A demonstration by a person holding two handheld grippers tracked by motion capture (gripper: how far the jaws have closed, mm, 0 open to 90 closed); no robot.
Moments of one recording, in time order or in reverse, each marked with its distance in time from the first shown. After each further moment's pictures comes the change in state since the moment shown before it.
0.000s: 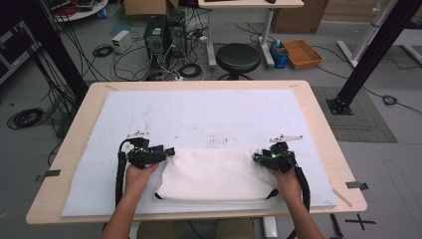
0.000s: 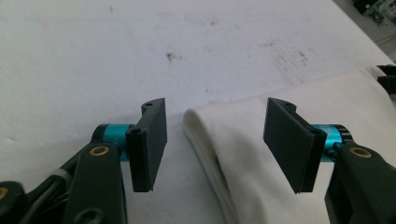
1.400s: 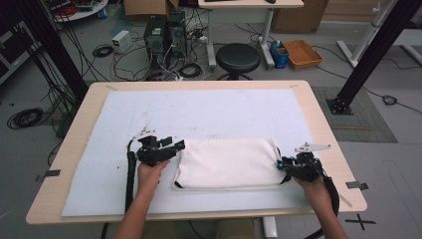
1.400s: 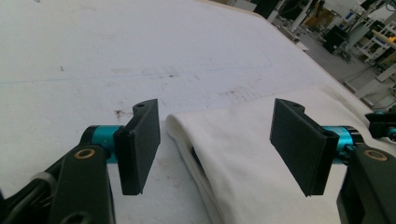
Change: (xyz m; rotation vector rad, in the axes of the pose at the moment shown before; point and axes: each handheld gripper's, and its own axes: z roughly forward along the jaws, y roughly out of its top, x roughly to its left) left arm -0.027 0.006 0.004 -0.230 -0.055 0.045; right arm -0.045 -0.038 -0.048 -0.001 0.026 -0.079
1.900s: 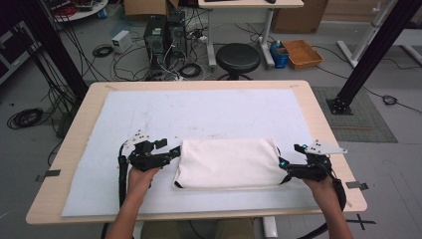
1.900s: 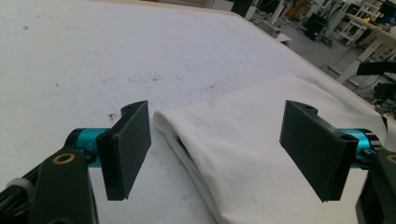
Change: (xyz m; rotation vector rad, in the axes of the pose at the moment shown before) left arm -0.004 -0.002 -0.028 -0.017 -0.072 0.110; right arm -0.002 0.009 -0.029 -0.242 -0.030 -0.105
